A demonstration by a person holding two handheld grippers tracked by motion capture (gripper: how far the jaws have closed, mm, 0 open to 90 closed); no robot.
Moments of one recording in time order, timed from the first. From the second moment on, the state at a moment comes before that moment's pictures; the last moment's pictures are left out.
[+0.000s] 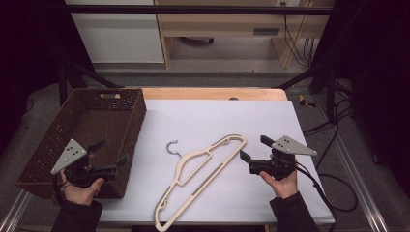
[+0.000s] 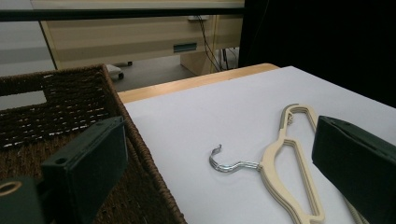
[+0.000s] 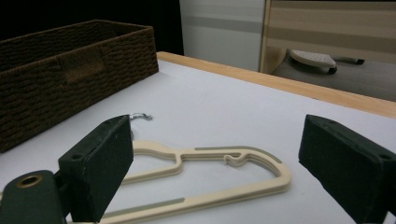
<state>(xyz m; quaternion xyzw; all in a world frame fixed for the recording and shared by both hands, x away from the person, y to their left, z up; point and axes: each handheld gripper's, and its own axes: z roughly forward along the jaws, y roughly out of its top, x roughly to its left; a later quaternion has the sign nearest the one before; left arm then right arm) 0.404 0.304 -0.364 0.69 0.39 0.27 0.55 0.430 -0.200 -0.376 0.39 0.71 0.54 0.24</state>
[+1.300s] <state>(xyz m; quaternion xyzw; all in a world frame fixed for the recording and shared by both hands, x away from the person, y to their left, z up) 0.405 0.313 -0.364 0.68 0.39 0.28 0.55 0.512 -0.043 -0.404 0.34 0.79 0.49 0.17</state>
